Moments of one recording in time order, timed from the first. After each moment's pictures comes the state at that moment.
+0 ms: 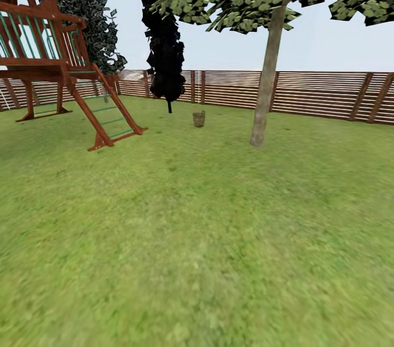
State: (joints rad) left arm 0.01 0.13 -0.01 0.00 0.17 -0.11 0.01; right arm 0.00 0.04 -0.01 0.00 0.00 -0.03 -0.01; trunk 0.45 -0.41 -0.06
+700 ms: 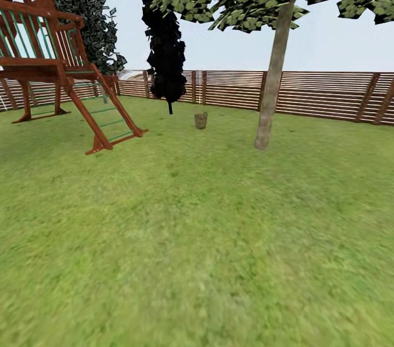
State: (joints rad) left arm 0.01 0.13 -0.01 0.00 0.17 -0.11 0.01; right arm 0.00 0.04 -0.01 0.00 0.00 -0.03 -0.01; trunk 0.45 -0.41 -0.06
